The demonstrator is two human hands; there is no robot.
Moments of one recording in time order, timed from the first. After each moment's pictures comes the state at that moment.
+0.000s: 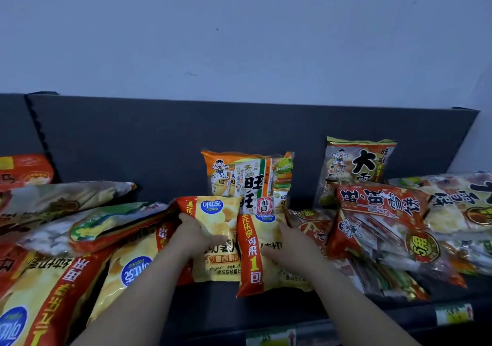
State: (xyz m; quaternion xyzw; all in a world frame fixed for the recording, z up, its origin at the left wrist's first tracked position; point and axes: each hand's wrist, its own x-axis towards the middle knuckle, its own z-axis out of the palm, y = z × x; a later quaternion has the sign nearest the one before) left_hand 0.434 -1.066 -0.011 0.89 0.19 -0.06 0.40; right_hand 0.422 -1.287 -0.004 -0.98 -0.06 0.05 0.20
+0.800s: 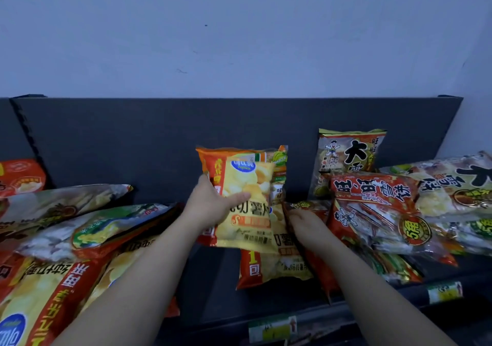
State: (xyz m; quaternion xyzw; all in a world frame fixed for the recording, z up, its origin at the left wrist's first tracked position) left_hand 0.430 -1.092 0.048 0.85 0.06 0.06 0.52; right_hand 0.436 -1.312 0.004 -0.91 0.01 0.06 0.40
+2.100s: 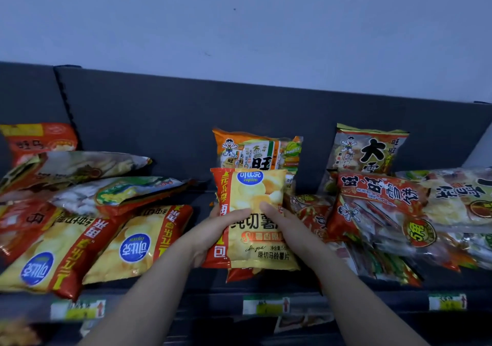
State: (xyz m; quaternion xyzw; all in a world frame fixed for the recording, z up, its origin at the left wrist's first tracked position) left_hand 0.373 -1.095 -0.021 0.62 0.05 -0.16 0.76; right_hand 0.394 -1.285 -0.004 -0.80 -0.07 0.18 0.57
